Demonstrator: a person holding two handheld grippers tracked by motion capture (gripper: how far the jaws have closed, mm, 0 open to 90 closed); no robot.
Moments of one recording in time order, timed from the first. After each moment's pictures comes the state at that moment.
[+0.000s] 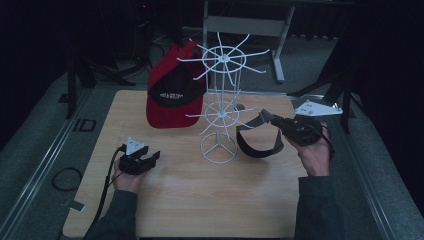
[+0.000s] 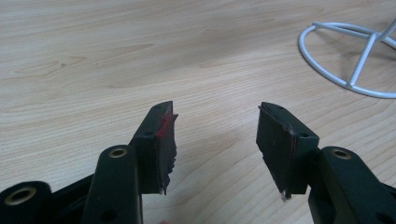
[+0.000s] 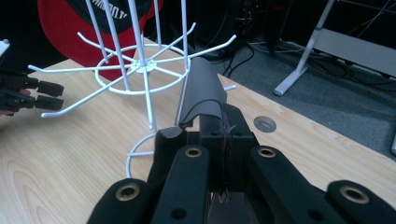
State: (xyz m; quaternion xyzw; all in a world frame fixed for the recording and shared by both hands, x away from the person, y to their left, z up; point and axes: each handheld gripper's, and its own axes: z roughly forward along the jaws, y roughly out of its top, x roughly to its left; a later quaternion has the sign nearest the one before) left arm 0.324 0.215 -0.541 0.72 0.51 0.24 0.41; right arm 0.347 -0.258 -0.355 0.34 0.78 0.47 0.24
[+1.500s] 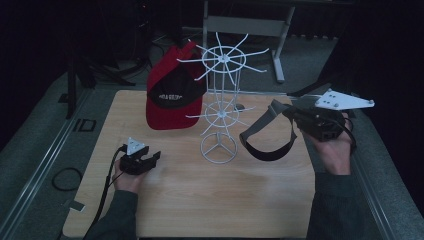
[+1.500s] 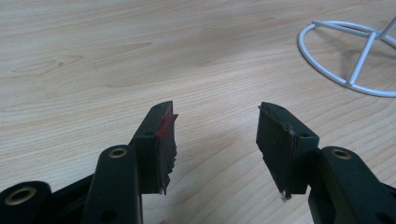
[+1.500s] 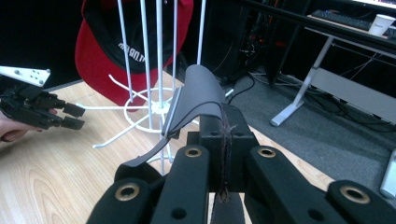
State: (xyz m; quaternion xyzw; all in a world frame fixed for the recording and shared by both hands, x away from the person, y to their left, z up) left arm 0.324 0.214 -0.542 0.72 0.51 0.24 0.40; right arm 0.323 -0.271 -0.299 0.28 0.78 0.50 0.26
